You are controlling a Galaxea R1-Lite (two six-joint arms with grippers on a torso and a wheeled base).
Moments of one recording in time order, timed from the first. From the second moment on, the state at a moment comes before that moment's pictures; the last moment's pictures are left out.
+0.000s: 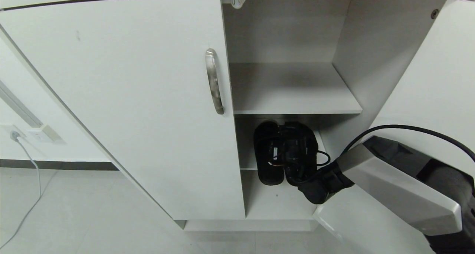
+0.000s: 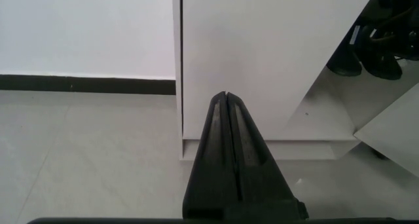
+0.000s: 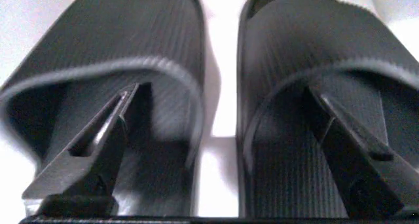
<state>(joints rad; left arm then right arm) 0.00 0.00 0.00 0.00 -0.02 -0.07 0.63 2.44 -1.44 -0.83 -0.63 0.13</state>
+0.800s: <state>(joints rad) 0.00 0.00 0.00 0.00 -0.02 -0.07 0.74 2.14 -0.91 -1.03 -0.55 0.12</state>
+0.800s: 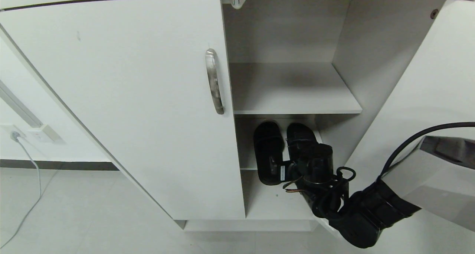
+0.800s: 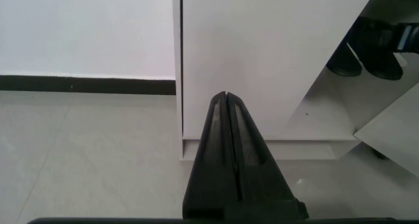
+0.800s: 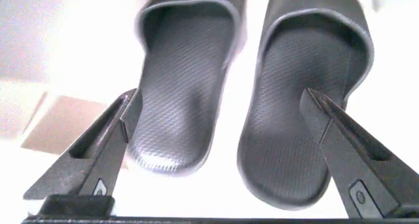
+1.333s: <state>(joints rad) 0.00 0.00 0.00 0.00 -0.02 -0.07 0.79 2.09 -0.85 -1.06 -0.55 0.11</state>
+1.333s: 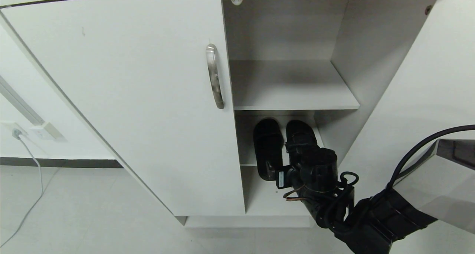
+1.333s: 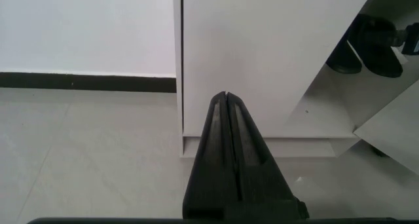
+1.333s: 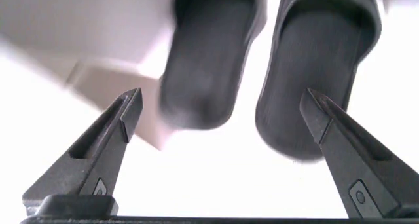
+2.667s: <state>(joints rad) 0.00 0.00 0.00 0.00 -0.02 -0.07 0.80 2.09 -0.83 -1.06 -0.55 0.11</state>
